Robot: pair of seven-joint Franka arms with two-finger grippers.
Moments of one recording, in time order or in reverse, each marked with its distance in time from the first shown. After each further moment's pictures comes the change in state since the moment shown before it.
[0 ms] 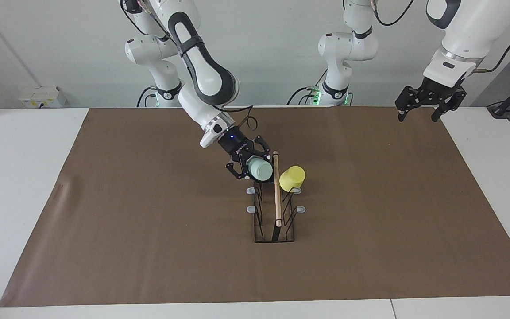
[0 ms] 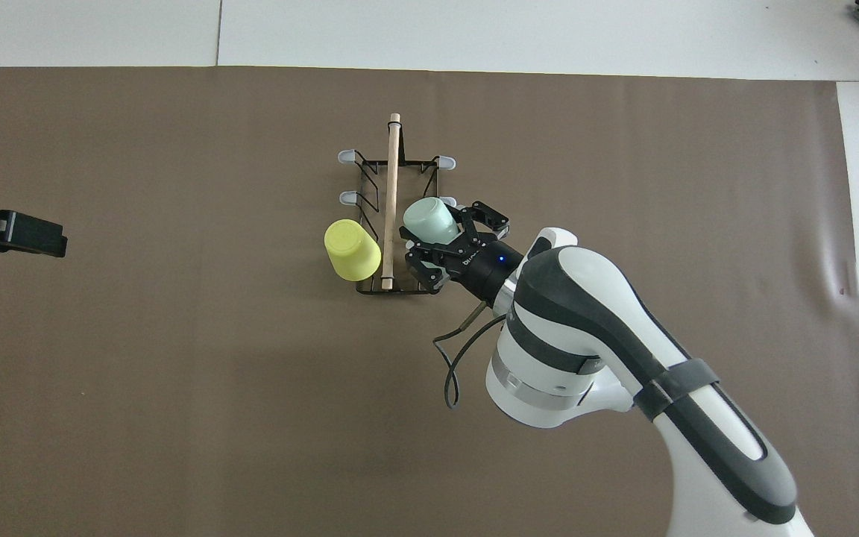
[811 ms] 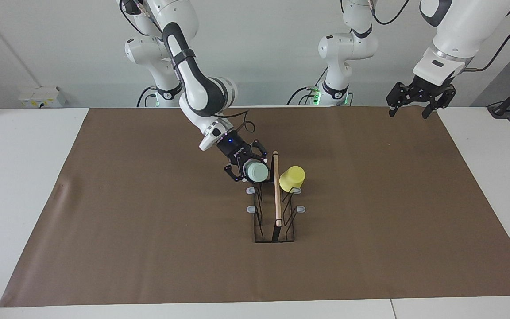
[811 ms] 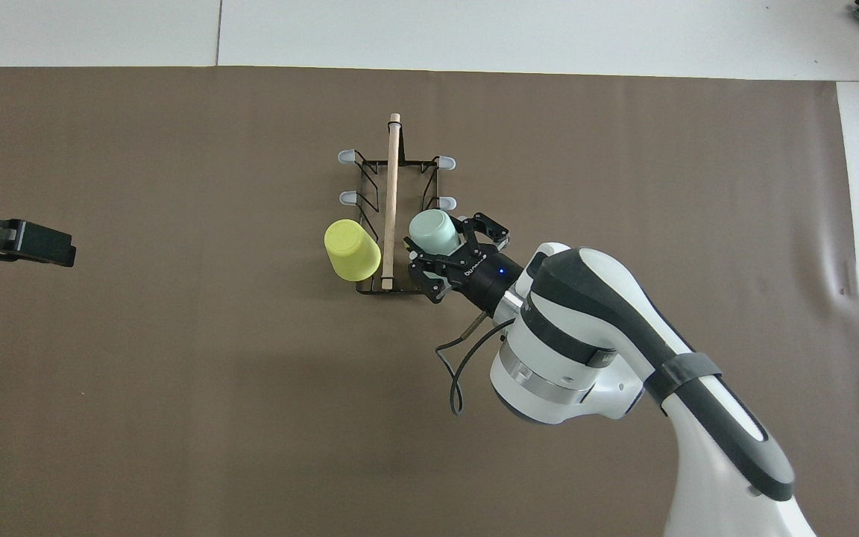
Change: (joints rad) left arm 0.025 -0.012 -0.025 -0.017 -0.024 -0.014 0.000; right arm -0.014 0.012 0.000 -0.045 0.199 -0.057 -0.199
